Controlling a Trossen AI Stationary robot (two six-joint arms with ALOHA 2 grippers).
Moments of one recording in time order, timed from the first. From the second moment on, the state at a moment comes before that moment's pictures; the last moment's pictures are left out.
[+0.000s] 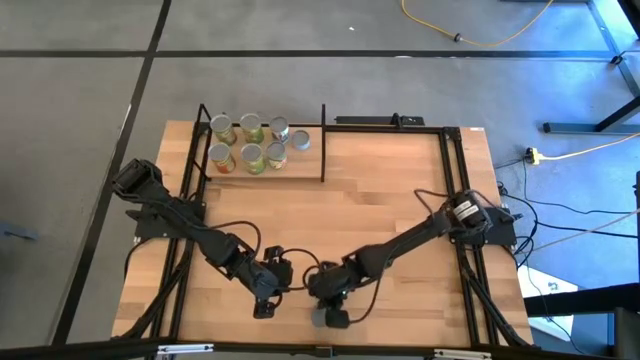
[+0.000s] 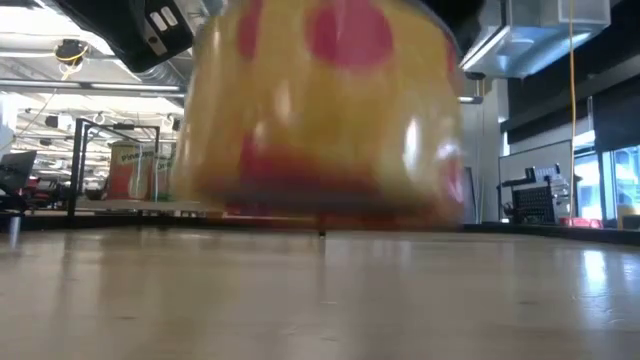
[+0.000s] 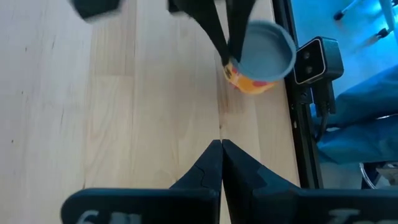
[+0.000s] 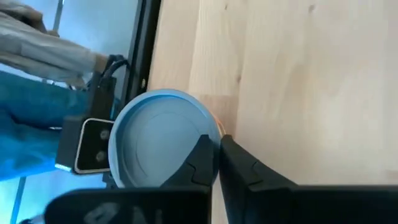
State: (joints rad) left arm -0.59 1.59 1.07 -0.35 -0.15 -0.59; right arm 0.45 2.11 1.50 -0.30 -0.20 0.48
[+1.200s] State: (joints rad) left arm -0.50 1.22 1.07 -0.75 -0.40 -0.48; right arm -0.08 2.02 1.79 -0.68 -0.14 0.30
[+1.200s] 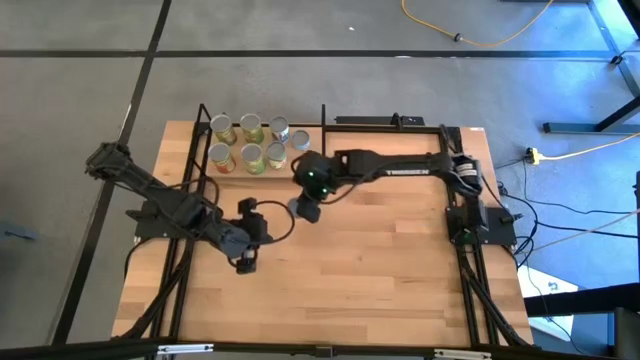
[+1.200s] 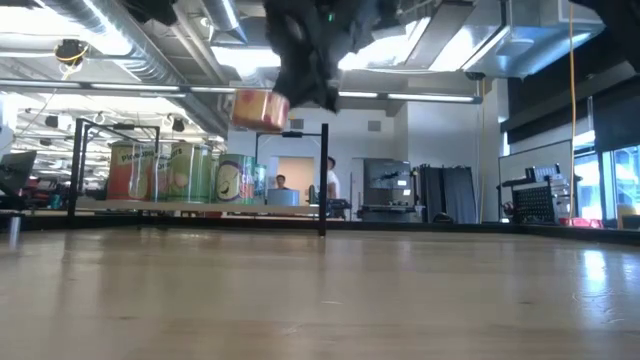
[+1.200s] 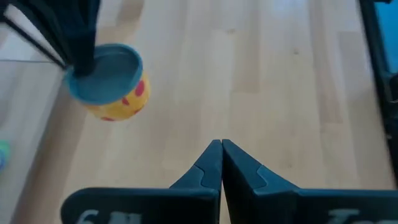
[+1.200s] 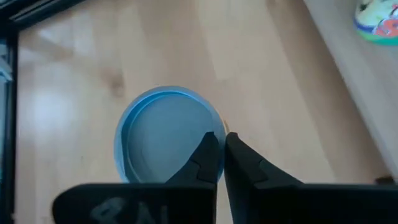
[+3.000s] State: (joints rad) left arm -0.26 1.24 1.07 -0.75 -0.38 -0.28; right arm -0.16 2.06 1.80 -0.66 -0.09 0.18
